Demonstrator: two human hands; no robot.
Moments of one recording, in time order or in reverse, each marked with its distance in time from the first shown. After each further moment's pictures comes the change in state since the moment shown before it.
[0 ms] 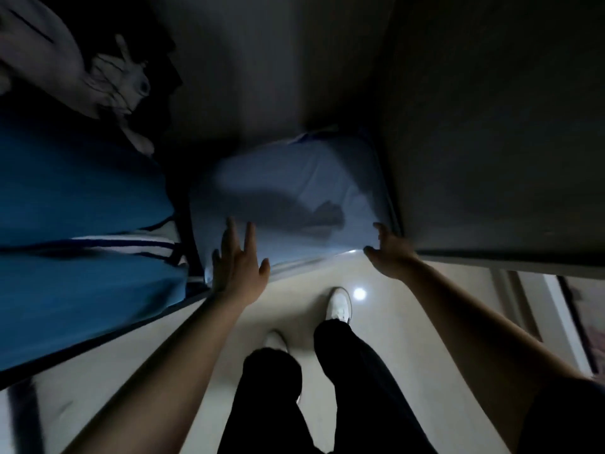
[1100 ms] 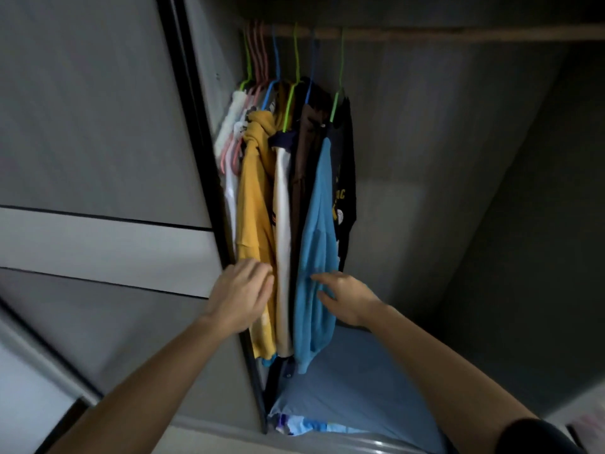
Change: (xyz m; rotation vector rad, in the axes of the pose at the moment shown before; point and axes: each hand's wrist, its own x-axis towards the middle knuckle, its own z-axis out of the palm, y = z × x) left_hand -0.351 -0.180 -0.290 0.078 1.033 0.204; right_hand -0.387 -0.300 -0.017 -0.488 0.359 -1.079
